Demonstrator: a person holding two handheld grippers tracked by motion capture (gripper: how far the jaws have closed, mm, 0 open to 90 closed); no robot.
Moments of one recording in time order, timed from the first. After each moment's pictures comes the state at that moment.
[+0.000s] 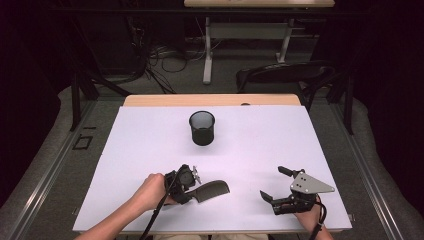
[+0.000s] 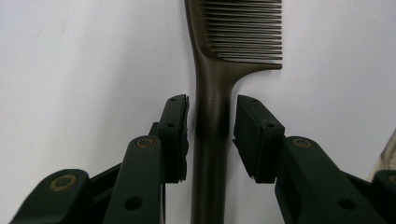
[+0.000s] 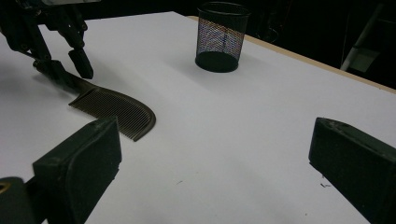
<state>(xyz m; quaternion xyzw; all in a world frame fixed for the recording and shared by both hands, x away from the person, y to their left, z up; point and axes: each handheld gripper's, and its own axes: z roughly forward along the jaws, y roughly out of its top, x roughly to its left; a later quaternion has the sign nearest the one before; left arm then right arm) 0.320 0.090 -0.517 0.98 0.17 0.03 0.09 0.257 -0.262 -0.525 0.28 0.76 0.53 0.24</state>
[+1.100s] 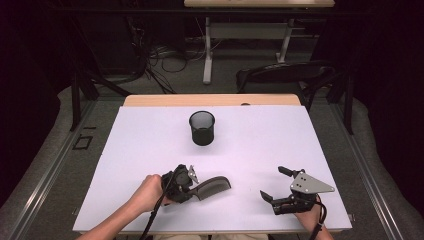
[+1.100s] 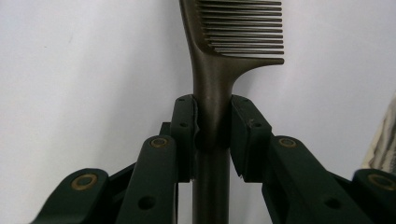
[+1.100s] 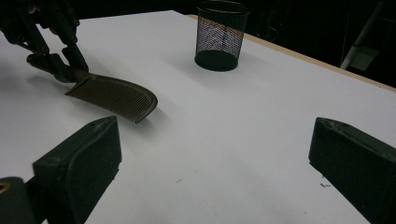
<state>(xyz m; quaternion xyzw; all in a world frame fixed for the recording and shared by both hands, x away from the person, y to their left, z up) 0.315 0.102 -0.510 0.97 0.18 0.03 0.15 0.257 -0.262 -0.525 0.28 0.77 0.52 0.25</state>
